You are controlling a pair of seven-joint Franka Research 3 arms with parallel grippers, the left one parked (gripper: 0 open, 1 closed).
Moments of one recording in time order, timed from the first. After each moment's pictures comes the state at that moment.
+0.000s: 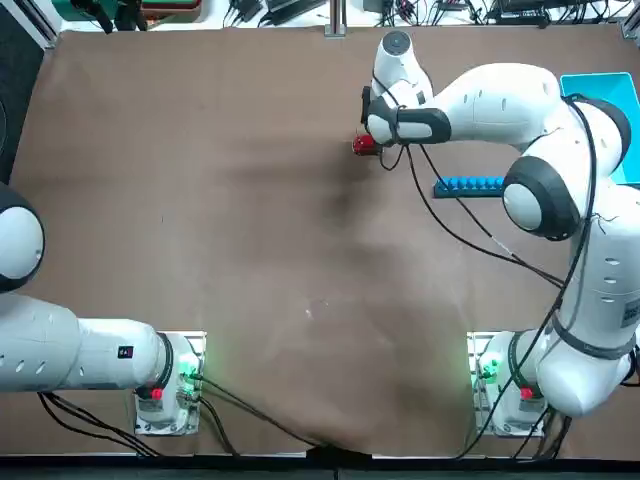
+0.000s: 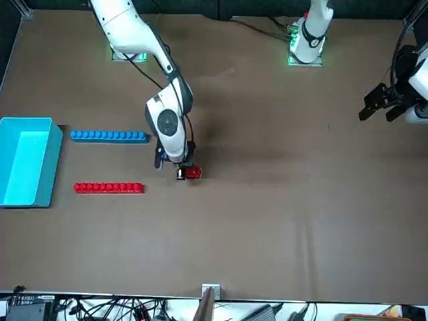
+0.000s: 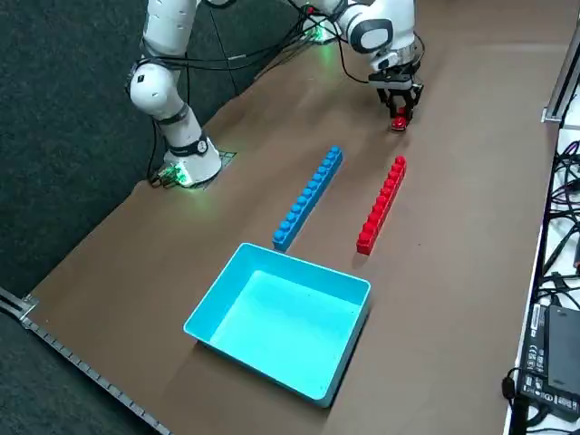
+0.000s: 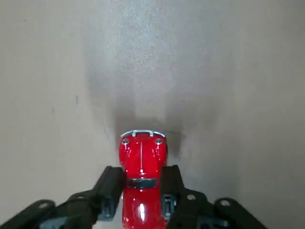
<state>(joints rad) 0.59 0.66 0.00 -1.68 -0.03 2.40 2.22</state>
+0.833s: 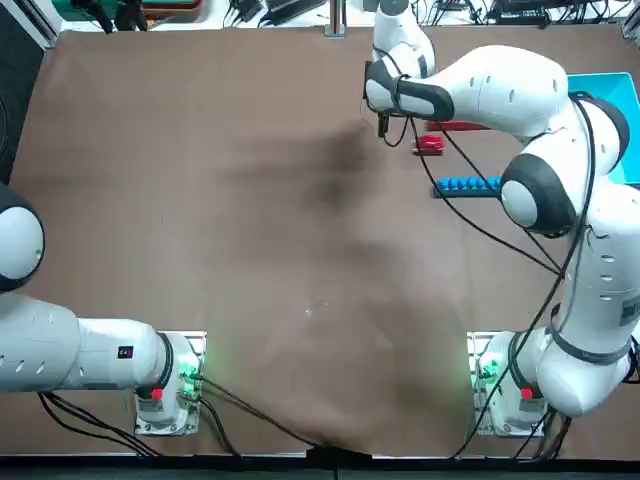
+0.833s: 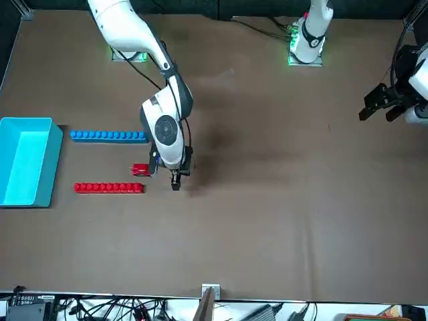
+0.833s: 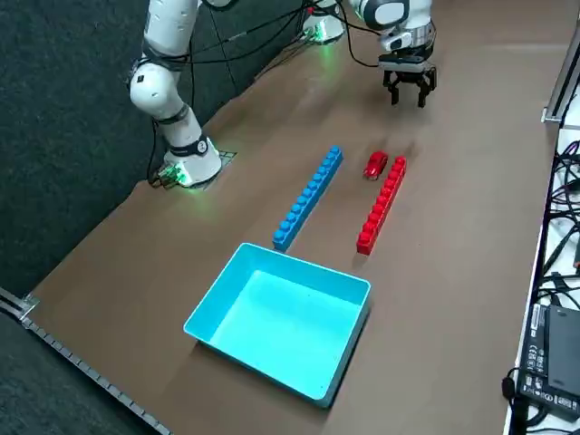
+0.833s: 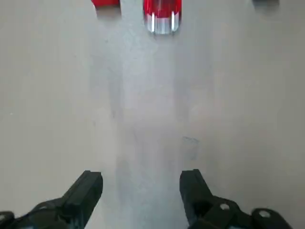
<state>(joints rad) 0.59 0.68 -0.03 -1.49 -0.05 2.15 2.22</state>
